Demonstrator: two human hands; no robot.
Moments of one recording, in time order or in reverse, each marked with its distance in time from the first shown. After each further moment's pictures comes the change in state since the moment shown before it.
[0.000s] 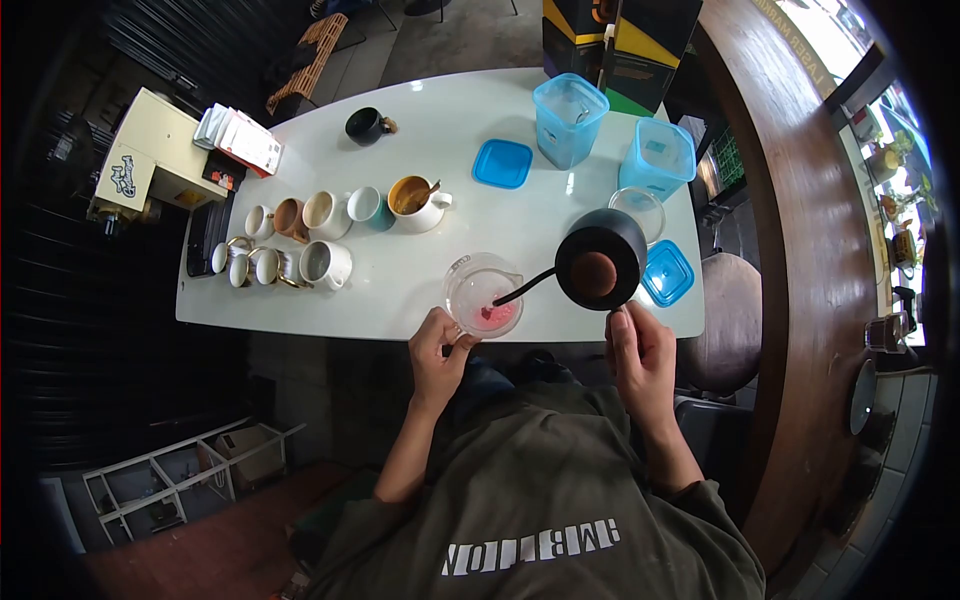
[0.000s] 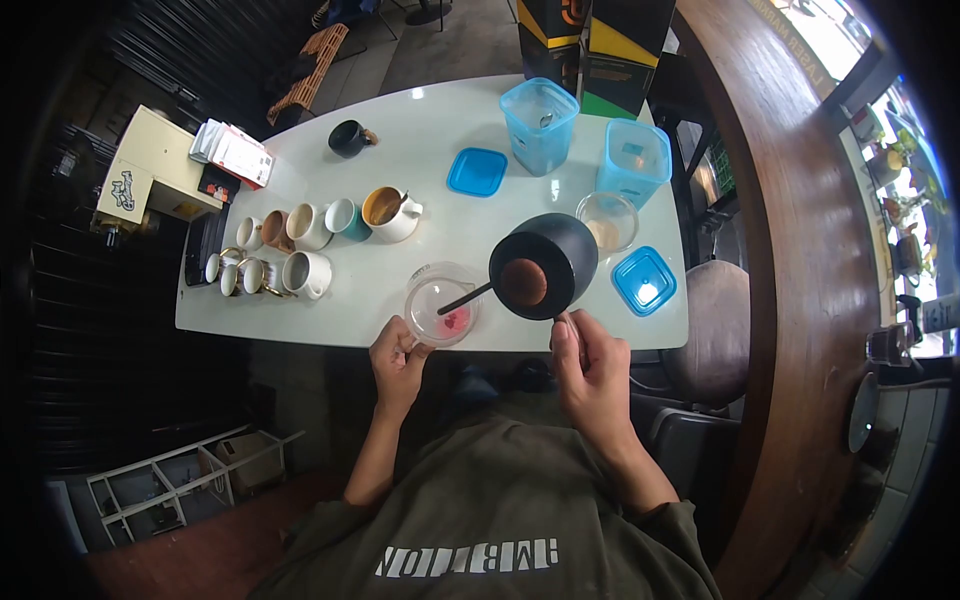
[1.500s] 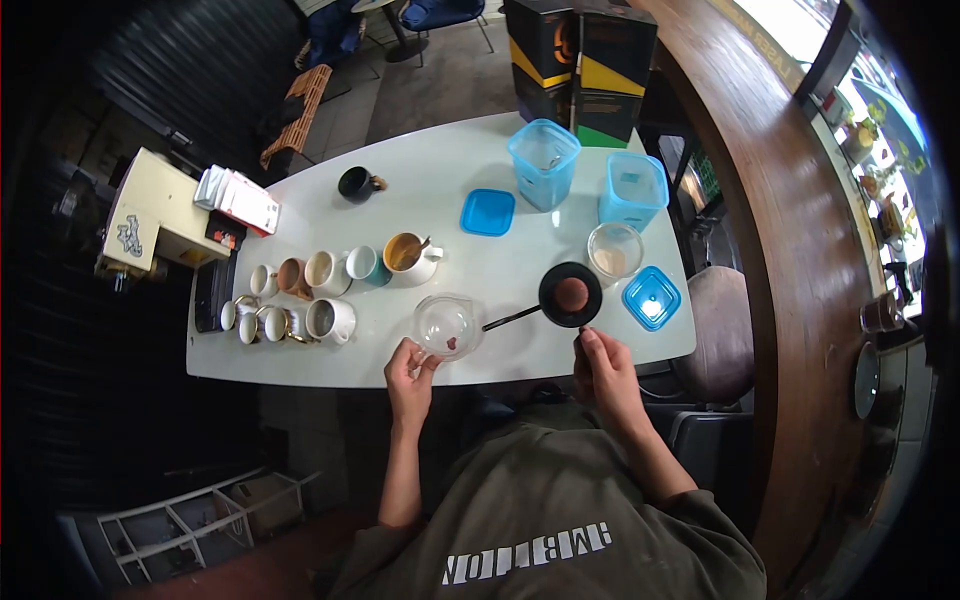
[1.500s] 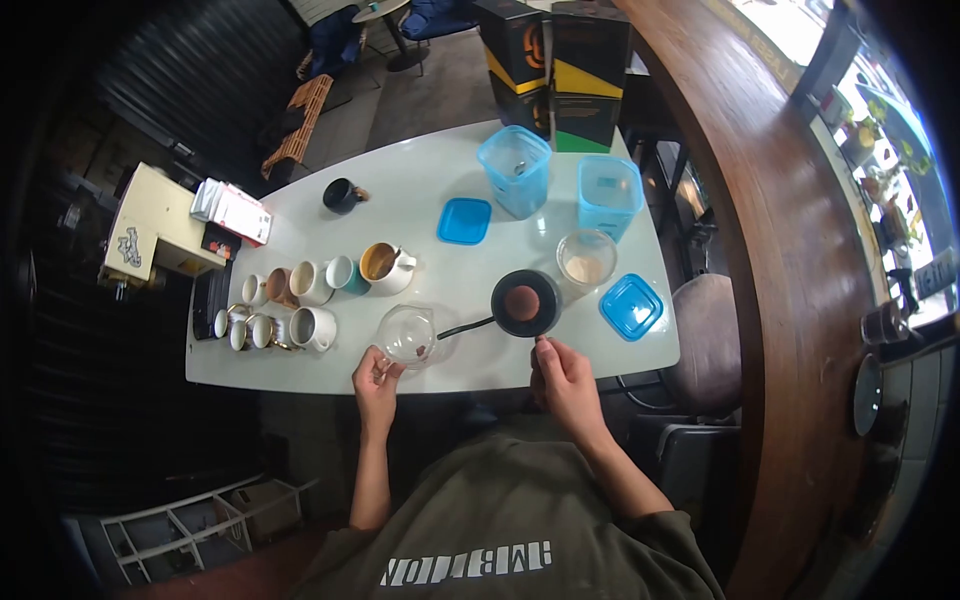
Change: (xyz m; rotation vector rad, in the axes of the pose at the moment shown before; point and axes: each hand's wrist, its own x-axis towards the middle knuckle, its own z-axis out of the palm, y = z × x) left_hand 0.026 -0.025 -0.033 -0.038 0.049 -0.211; right_hand 0.015 0.041 0.019 0.570 -0.092 0.322
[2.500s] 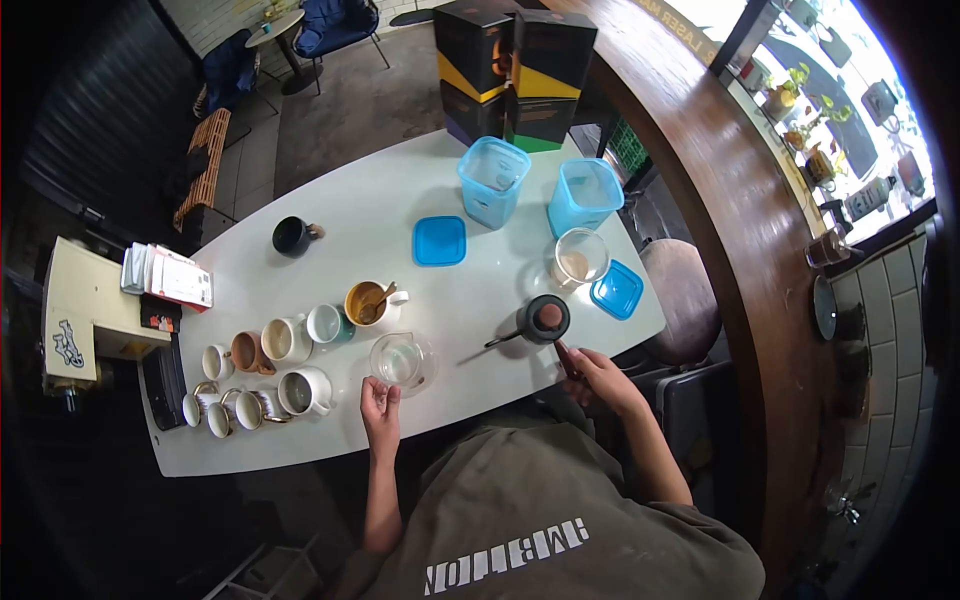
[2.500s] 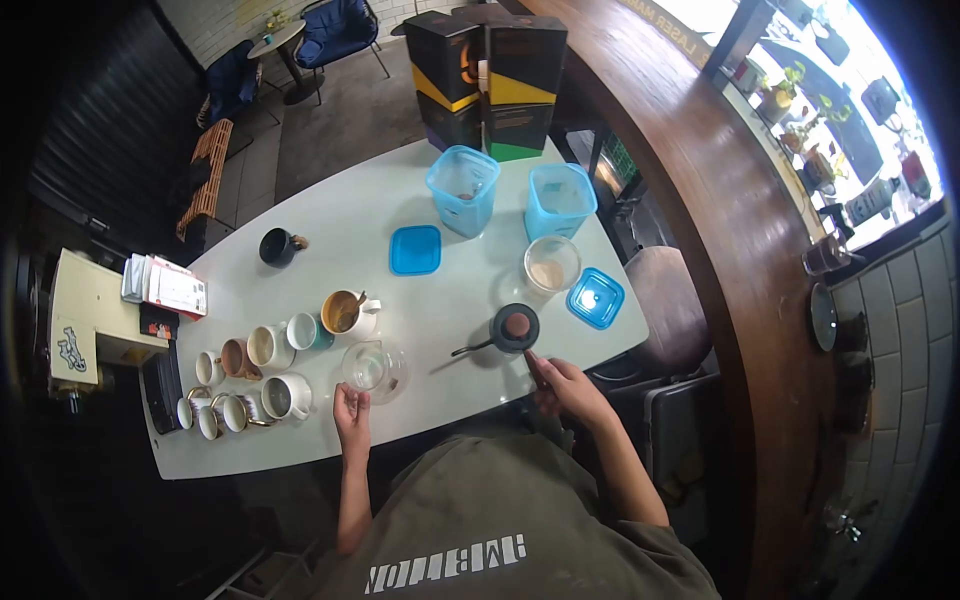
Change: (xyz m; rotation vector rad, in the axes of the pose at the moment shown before) left_hand 0.043 -0.076 -0.048 -0.164 -0.188 -0.134; right_hand 0.009 0.044 -0.028 -0.430 0.216 0.371
